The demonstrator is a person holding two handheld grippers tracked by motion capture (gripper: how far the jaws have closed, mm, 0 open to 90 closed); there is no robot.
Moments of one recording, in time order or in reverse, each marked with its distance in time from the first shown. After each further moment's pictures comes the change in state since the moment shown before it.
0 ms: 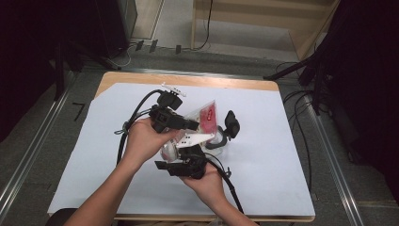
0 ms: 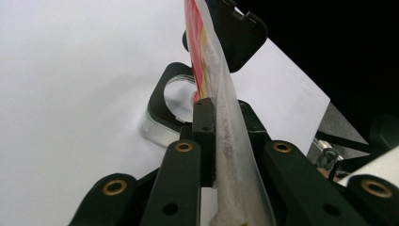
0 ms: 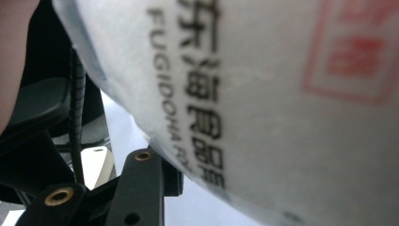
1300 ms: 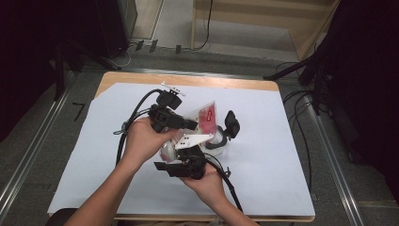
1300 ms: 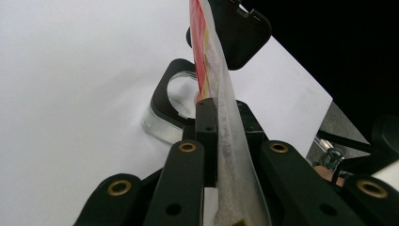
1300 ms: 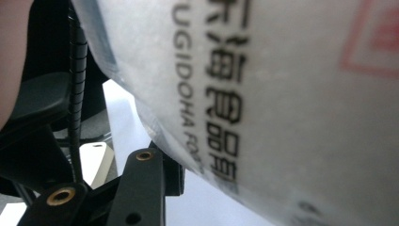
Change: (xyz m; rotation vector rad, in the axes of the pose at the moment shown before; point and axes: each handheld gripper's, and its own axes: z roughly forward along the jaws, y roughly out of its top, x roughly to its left) left arm 0.001 0.001 -0.003 0.015 0.009 -0.014; right arm 0.003 0.001 0.000 0.004 0.010 -0.030
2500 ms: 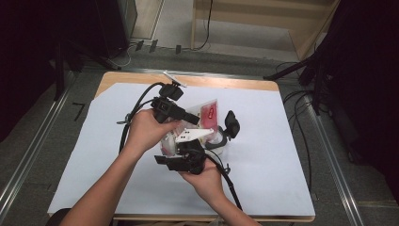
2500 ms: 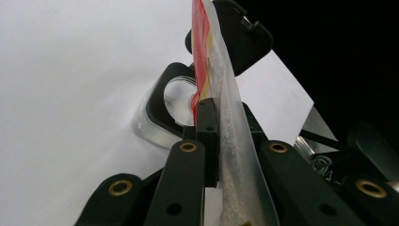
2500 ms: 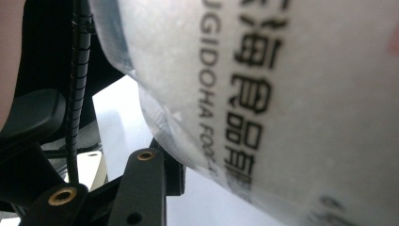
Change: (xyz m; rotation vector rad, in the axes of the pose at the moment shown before) left arm 0.019 0.019 0.006 0.048 -0.088 -0.079; right arm -0.006 0.011 0.000 -0.008 -0.037 0.042
